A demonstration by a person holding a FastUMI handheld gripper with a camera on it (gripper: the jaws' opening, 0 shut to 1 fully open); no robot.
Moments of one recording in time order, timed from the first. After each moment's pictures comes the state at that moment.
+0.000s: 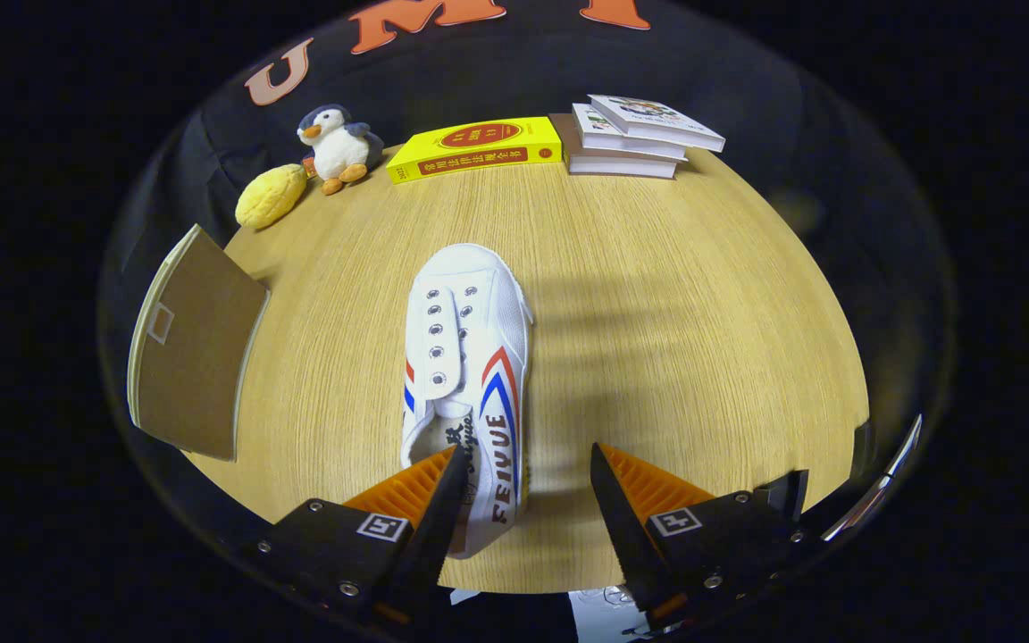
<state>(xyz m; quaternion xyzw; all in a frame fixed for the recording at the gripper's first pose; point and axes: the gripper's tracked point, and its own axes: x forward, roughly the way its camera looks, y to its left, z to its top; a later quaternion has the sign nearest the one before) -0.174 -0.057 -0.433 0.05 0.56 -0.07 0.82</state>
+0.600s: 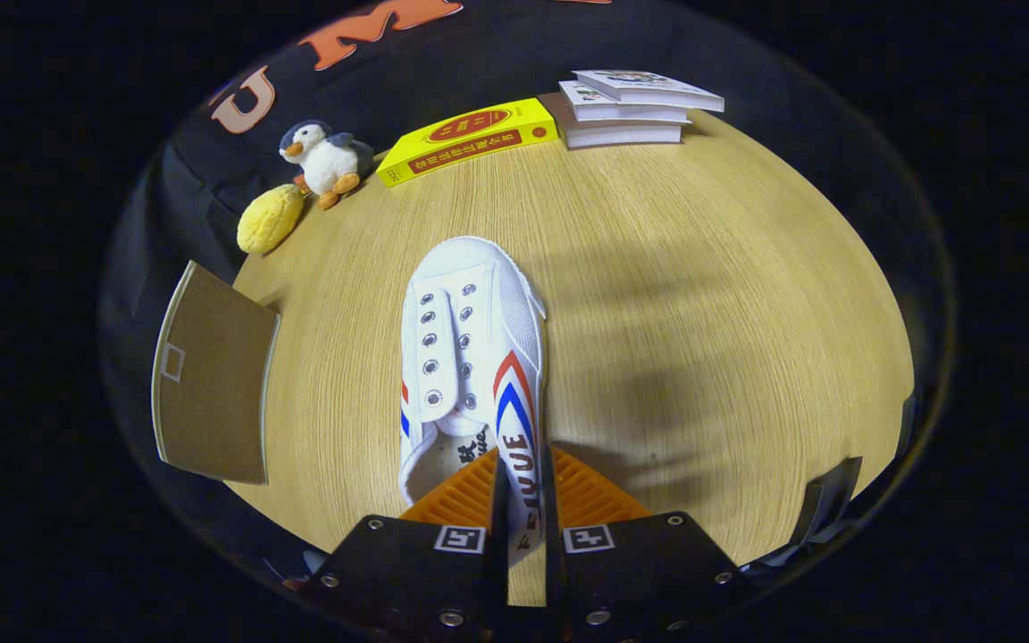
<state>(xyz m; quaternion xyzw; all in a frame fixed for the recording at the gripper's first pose) -0.165 -0.048 -0.448 0.13 0.56 -0.06 0.82</state>
